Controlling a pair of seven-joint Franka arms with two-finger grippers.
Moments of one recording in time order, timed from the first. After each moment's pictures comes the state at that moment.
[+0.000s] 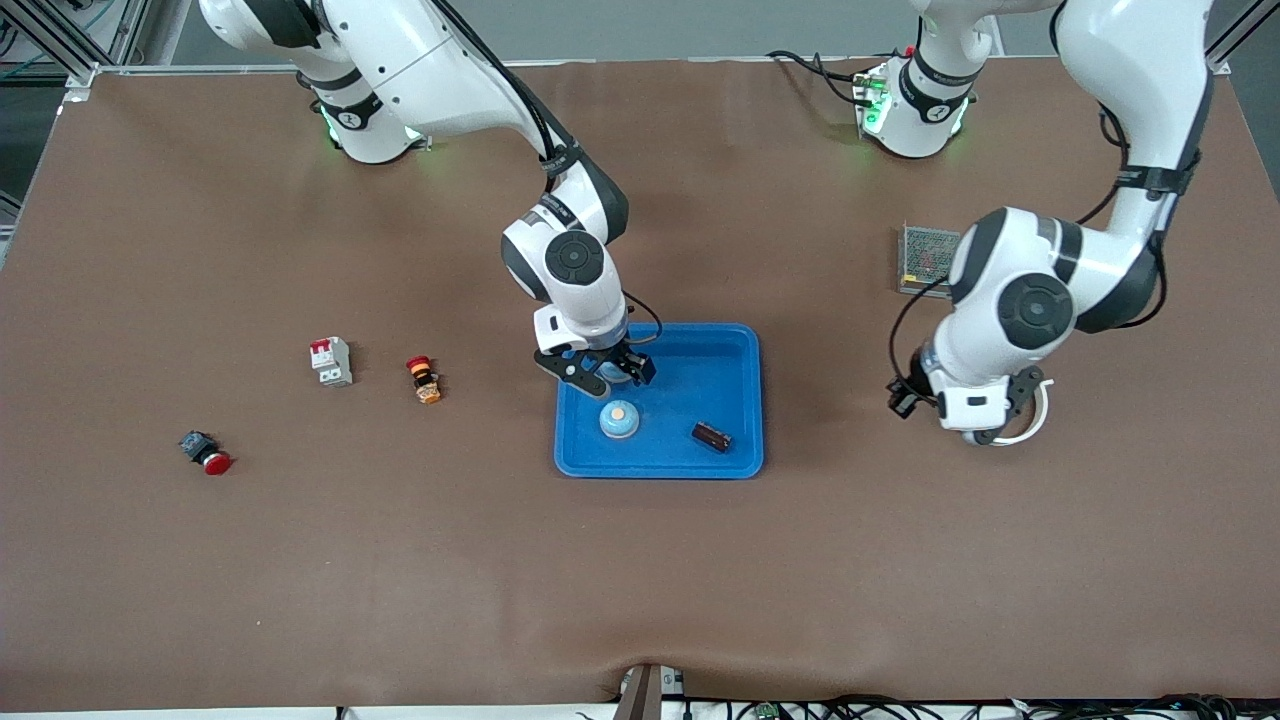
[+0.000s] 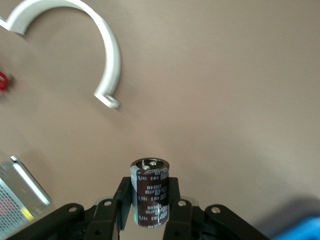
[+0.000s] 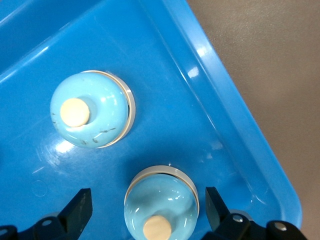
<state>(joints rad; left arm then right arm) 0.12 0.37 -0.35 -1.92 0.16 2.15 -1.11 0.74 0.70 0.01 -1.69 0.02 2.49 1.28</state>
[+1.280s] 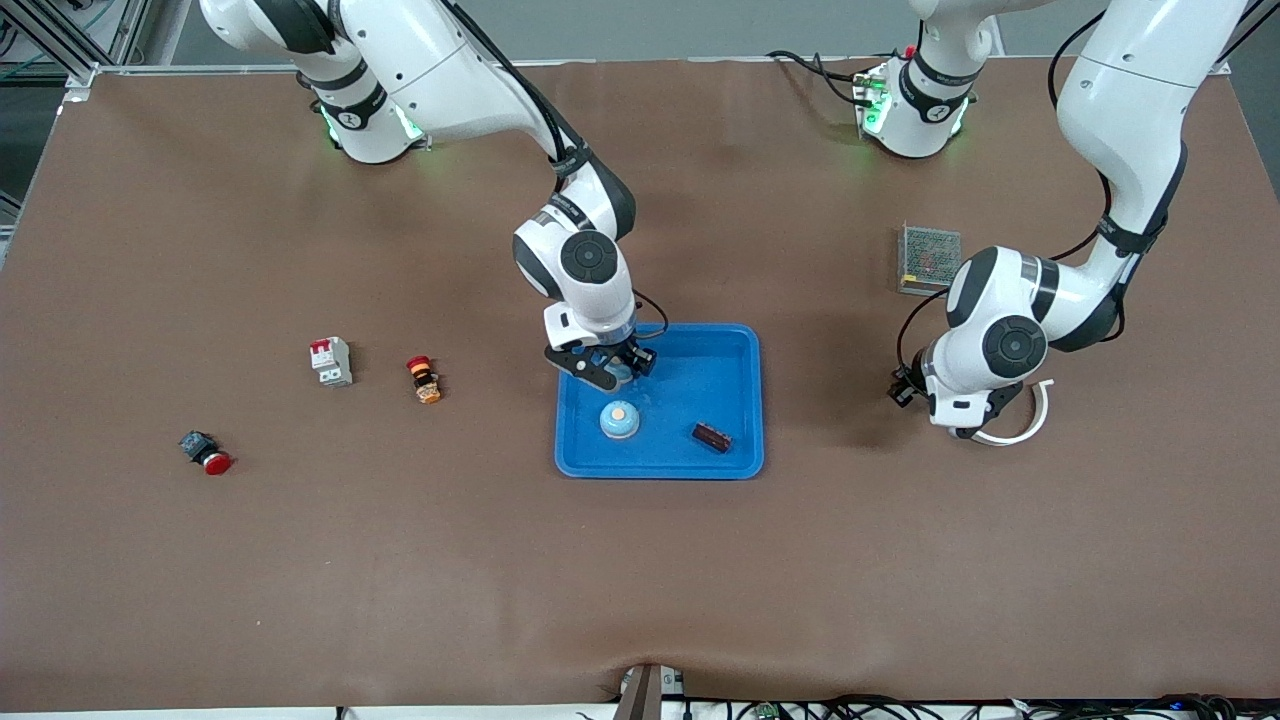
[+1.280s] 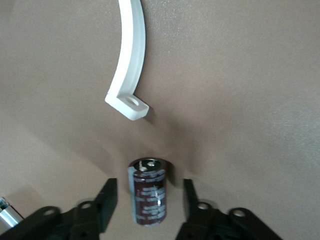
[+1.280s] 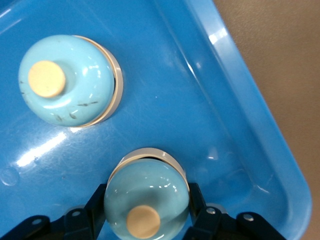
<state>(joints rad) 0.18 0.50 -0.36 -2.05 0.25 2.30 -1.07 0.77 0.73 0.00 -1.69 0.01 2.49 1.28</state>
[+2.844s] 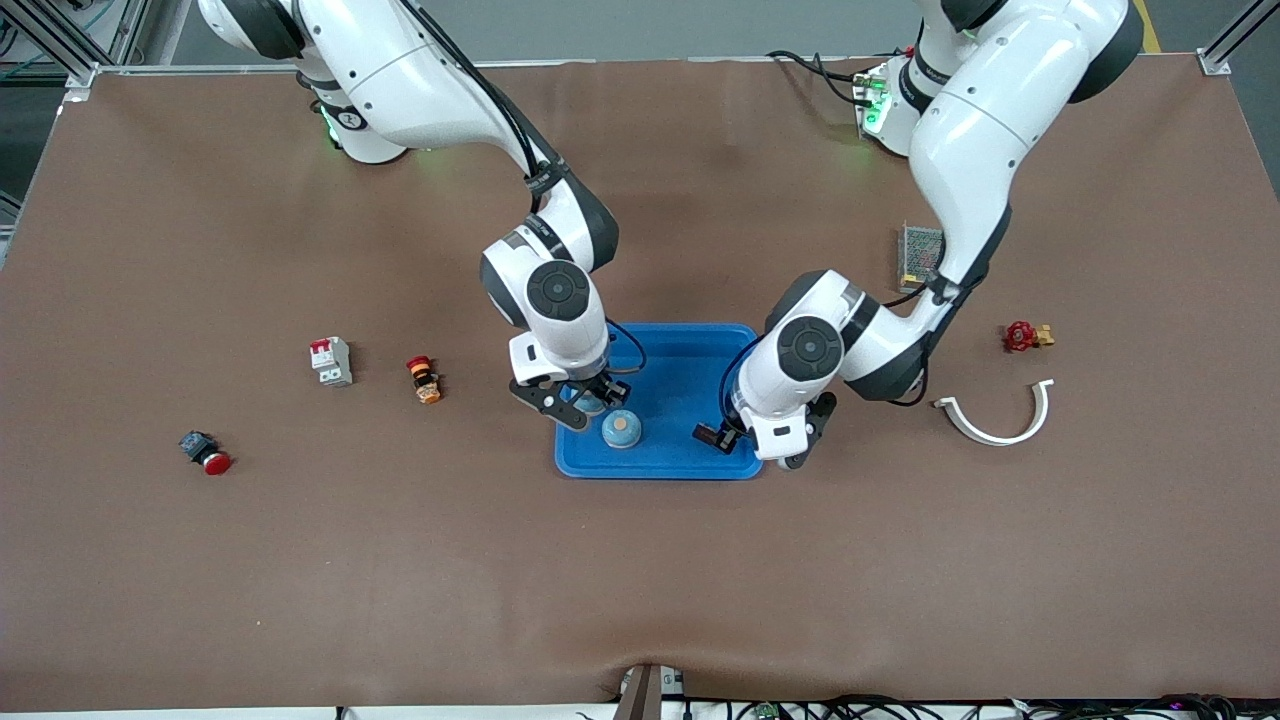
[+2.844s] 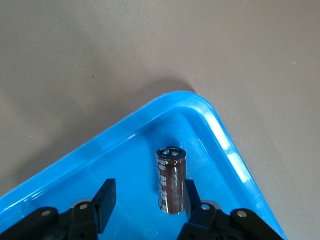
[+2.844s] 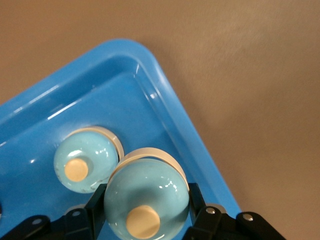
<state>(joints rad) -0.22 0.81 -0.42 -1.50 0.25 2.31 -1.67 0.67 0.72 -0.02 -1.54 -0.01 2.29 1.18</state>
